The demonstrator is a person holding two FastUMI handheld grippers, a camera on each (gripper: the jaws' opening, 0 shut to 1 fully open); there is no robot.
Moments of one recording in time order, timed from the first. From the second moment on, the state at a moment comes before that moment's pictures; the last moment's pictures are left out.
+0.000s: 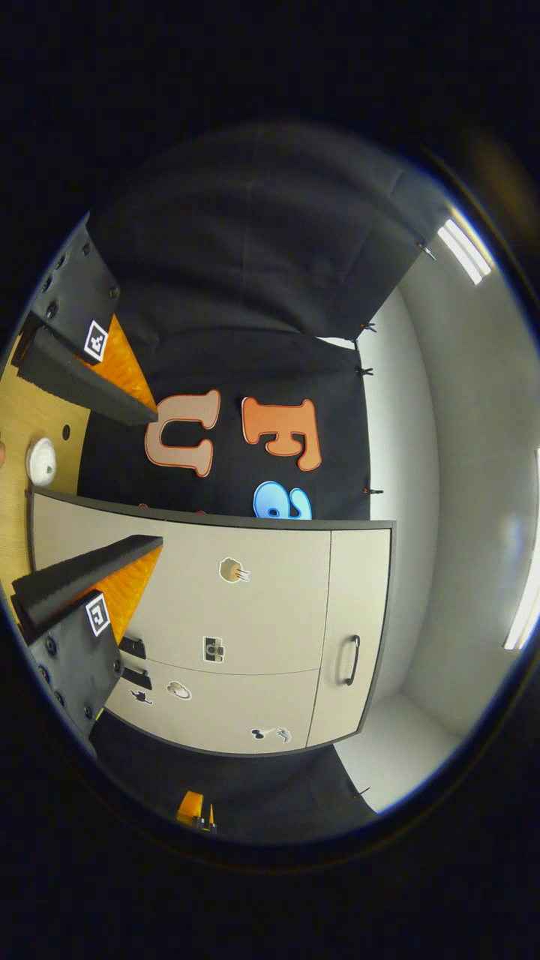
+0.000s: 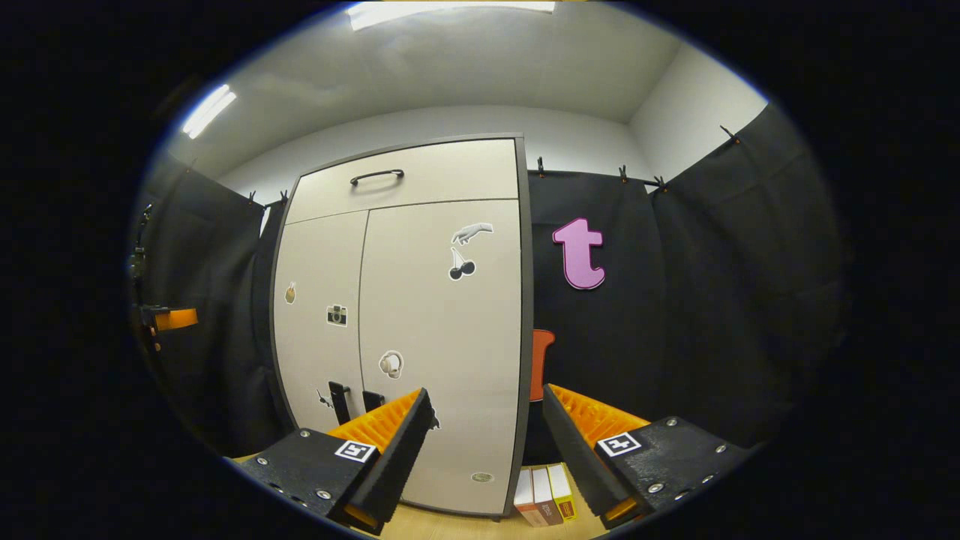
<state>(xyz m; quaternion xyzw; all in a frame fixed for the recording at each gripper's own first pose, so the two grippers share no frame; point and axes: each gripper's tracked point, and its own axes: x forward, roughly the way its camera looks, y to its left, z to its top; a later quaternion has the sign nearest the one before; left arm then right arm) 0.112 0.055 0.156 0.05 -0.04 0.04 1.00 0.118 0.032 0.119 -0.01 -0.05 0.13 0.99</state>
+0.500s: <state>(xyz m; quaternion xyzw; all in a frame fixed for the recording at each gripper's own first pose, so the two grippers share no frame) 0.111 0.055 0.152 0.04 -0.03 0.05 1.00 0.112 0.046 0.117 -0.01 -0.05 0.13 0.99</state>
